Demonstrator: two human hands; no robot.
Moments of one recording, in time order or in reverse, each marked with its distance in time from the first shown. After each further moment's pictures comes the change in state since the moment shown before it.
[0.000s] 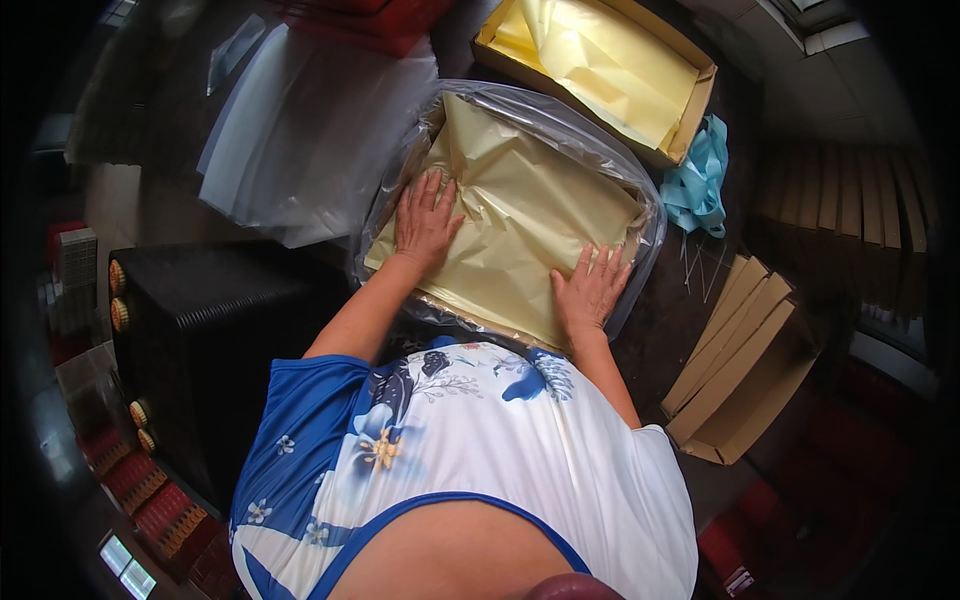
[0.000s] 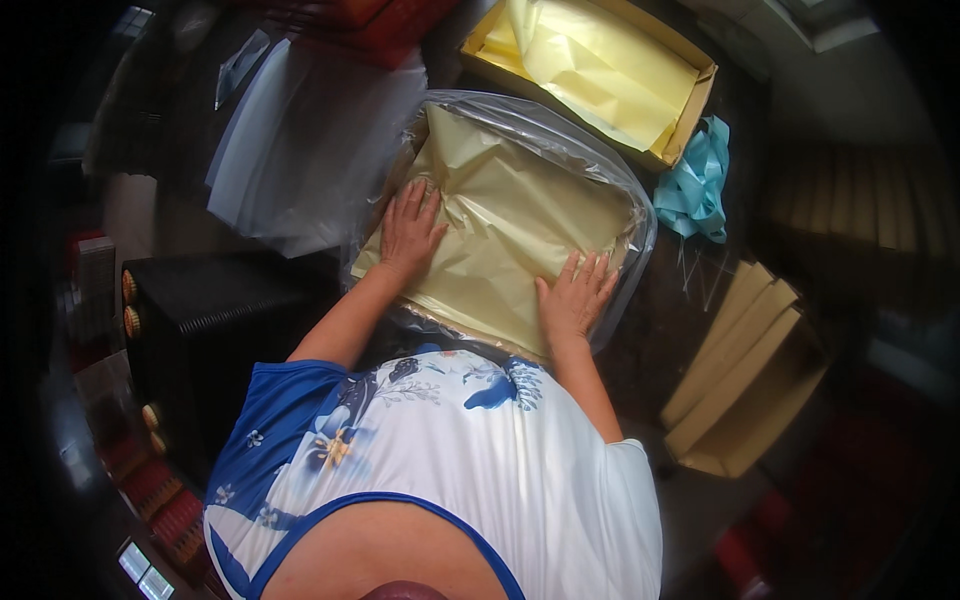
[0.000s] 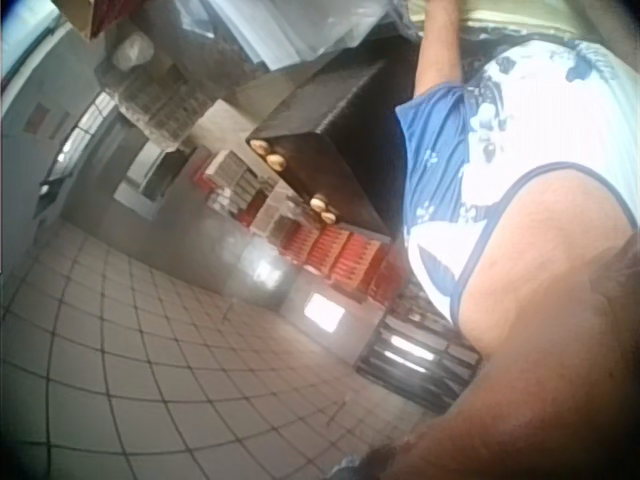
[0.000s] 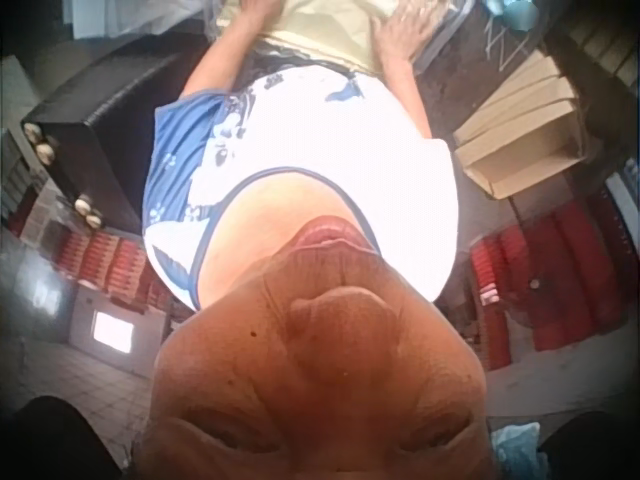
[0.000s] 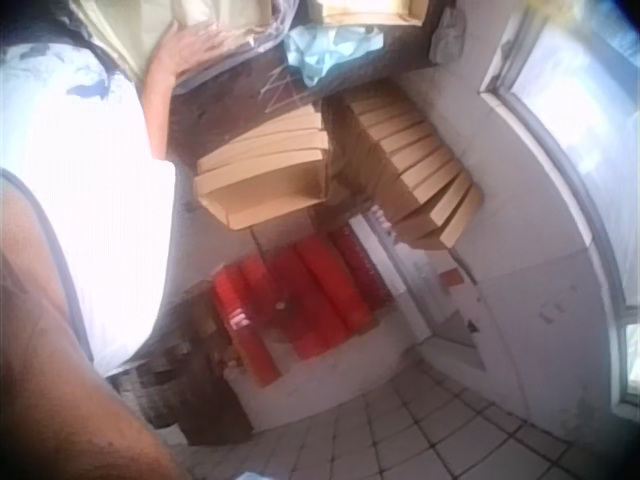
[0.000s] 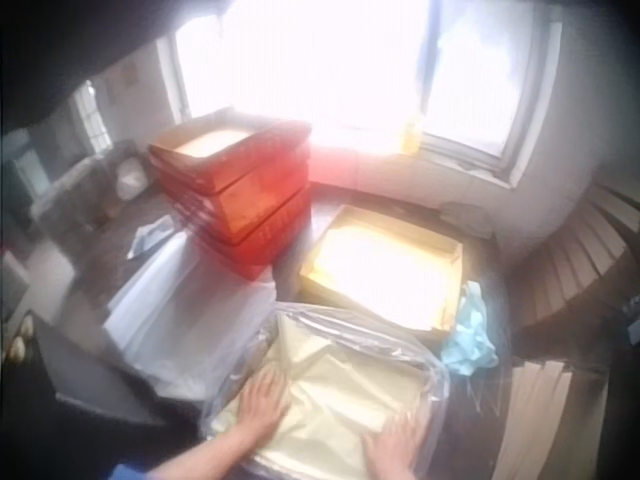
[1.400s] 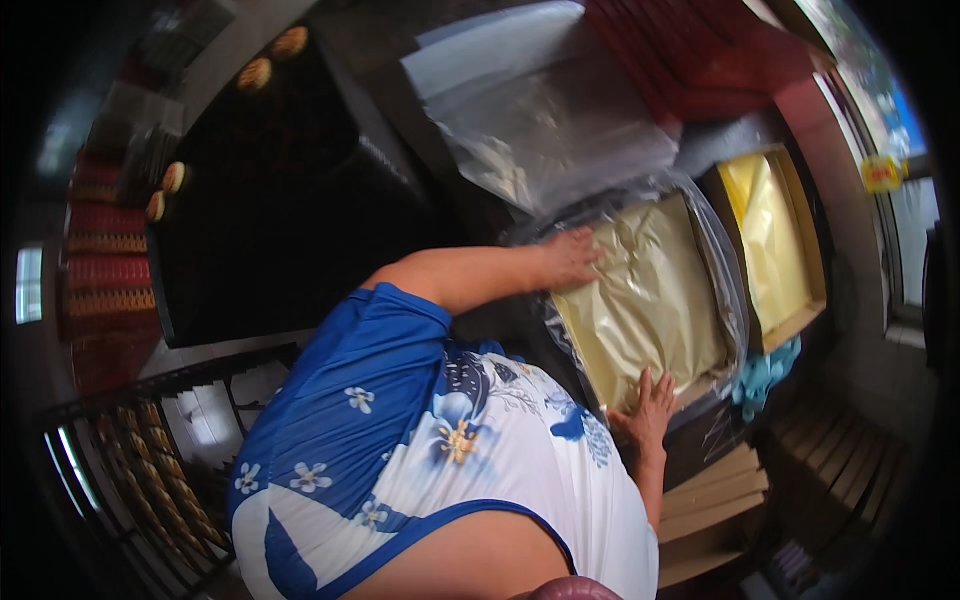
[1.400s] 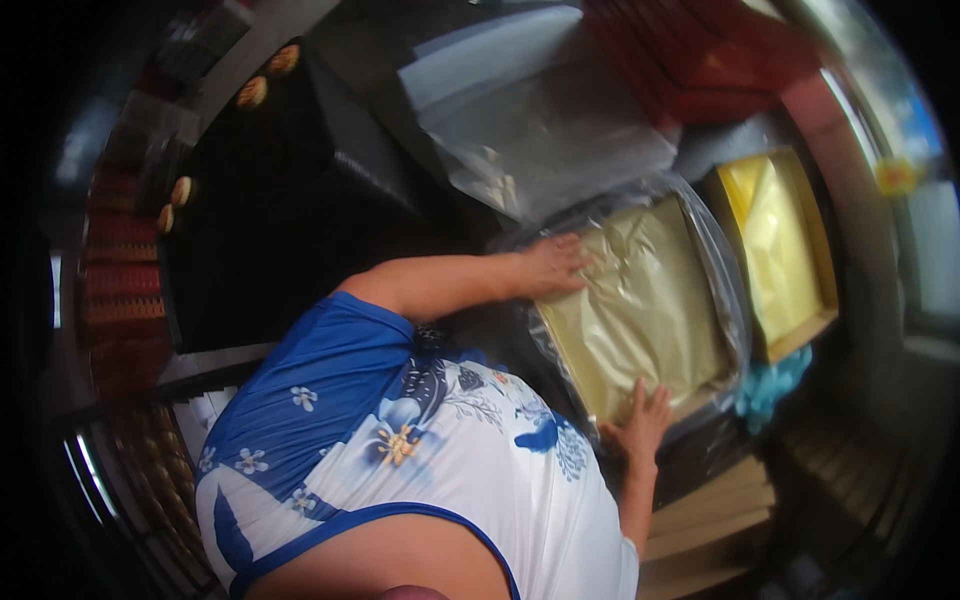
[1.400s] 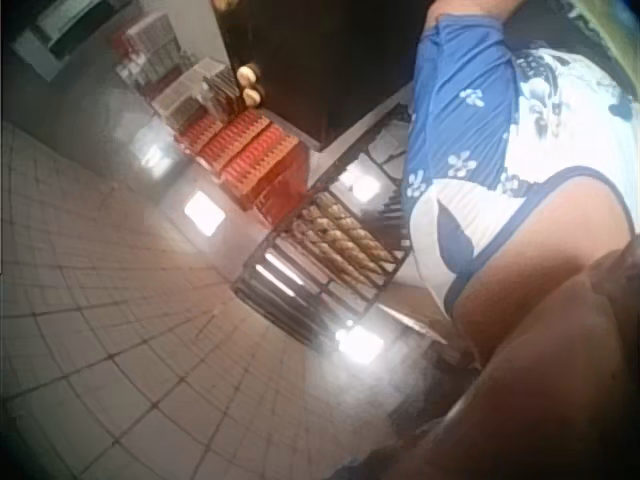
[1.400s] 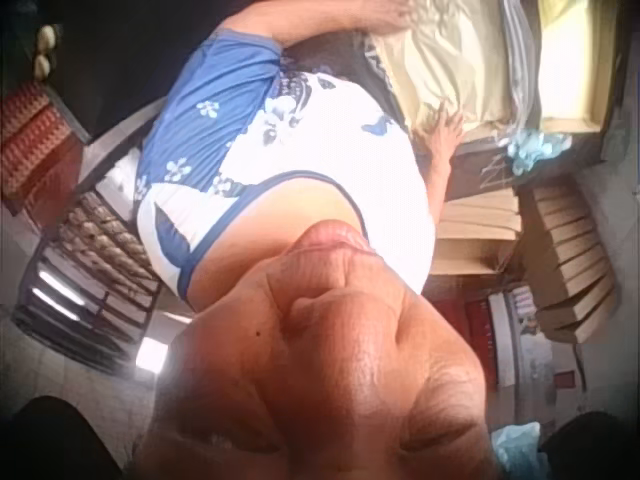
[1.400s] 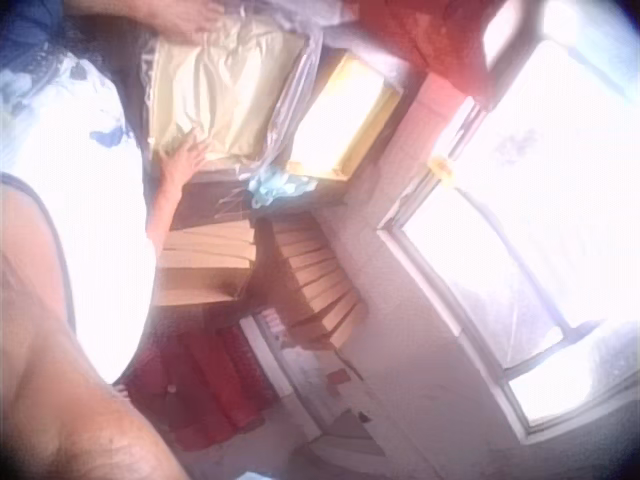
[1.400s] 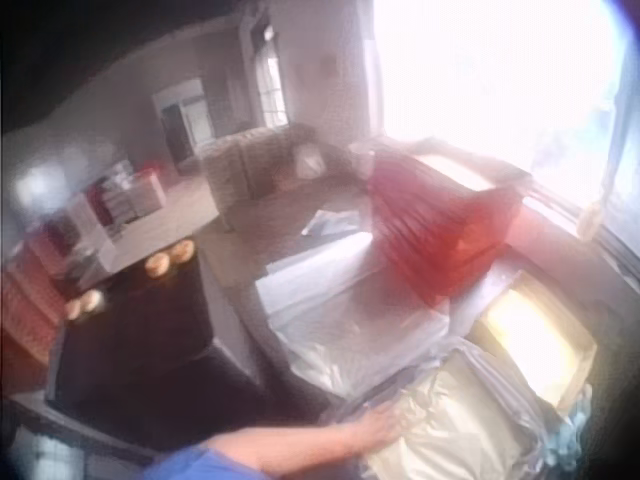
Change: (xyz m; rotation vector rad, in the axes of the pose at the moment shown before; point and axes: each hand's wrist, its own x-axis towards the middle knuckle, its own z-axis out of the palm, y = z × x) left_hand -0.060 -0.060 -0.048 0.141 -0.279 0.358; right_hand -0.033 0.028 -0.016 -0.061 -0.307 -0.575
